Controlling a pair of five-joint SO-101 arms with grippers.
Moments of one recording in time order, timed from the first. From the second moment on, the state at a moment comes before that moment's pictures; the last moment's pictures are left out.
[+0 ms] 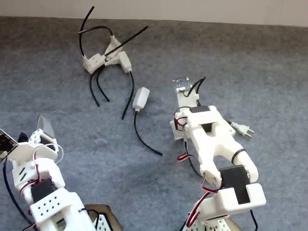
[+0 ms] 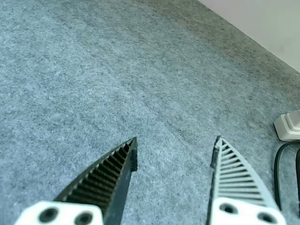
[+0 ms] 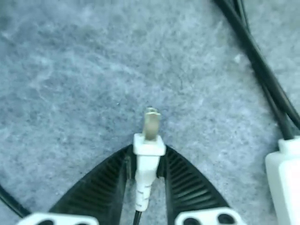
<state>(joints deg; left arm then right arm) -40.3 -80.0 93.1 20.3 18.2 -15.3 0.9 36.4 44.9 5.2</state>
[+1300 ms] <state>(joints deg) -32.8 -80.0 93.1 20.3 18.2 -47.2 -11.5 -42.2 98.9 9.7</state>
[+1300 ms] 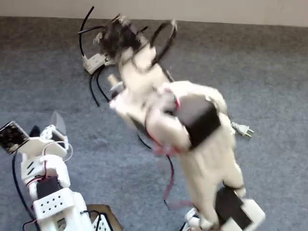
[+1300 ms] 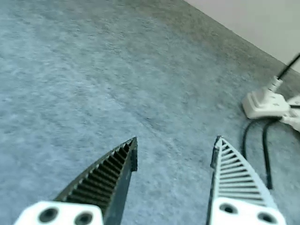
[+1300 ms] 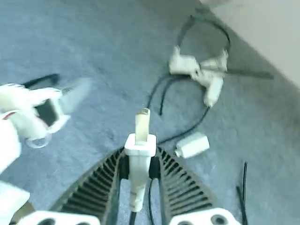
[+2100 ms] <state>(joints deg) -4.2 -80.0 84.3 -17.6 18.3 -49.6 -75.9 26.9 78.4 22.5</state>
